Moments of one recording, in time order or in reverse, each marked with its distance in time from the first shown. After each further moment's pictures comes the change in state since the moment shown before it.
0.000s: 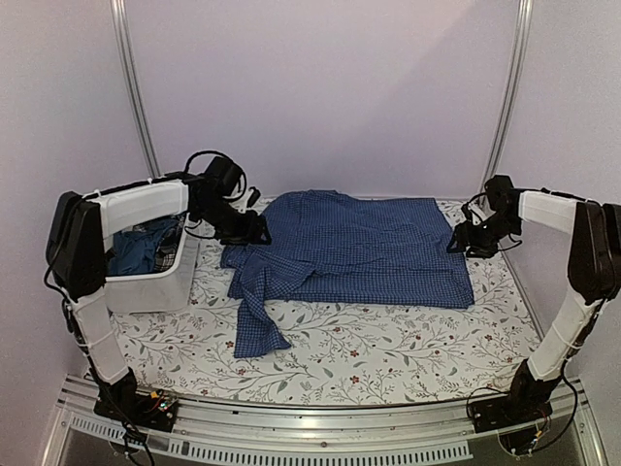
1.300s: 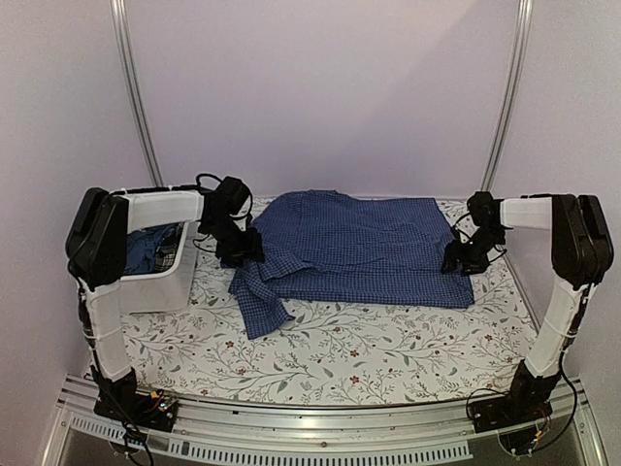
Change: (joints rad) left arm 0.005 0.184 0.041 -0.040 -0.089 -0.199; right arm 0.051 0.175 0.010 -0.002 0.120 -0.010
